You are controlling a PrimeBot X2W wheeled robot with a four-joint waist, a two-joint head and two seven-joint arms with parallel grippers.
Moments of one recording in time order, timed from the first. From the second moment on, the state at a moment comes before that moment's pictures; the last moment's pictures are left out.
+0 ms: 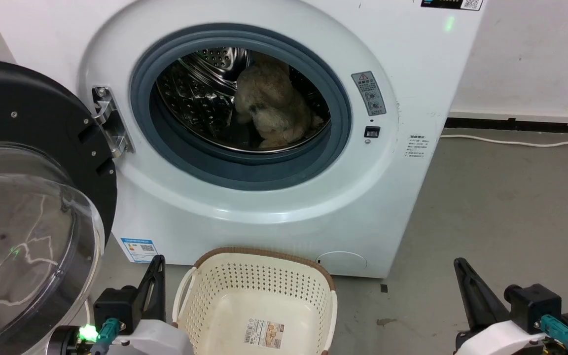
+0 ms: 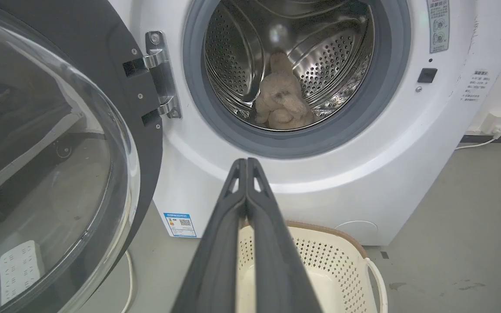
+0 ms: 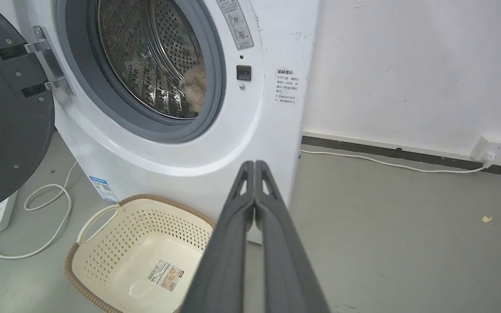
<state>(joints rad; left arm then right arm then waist) 0.04 0.07 -0.02 0.01 -0.05 0.01 -0.03 0.05 -0.05 0.00 0.02 0.06 0.13 -0.04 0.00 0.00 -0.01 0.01</state>
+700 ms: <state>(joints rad) 0.02 0.05 -0.01 0.01 -0.02 0.01 -0.01 0.03 -0.05 0.00 0.01 0.02 0.13 -0.01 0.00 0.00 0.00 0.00</state>
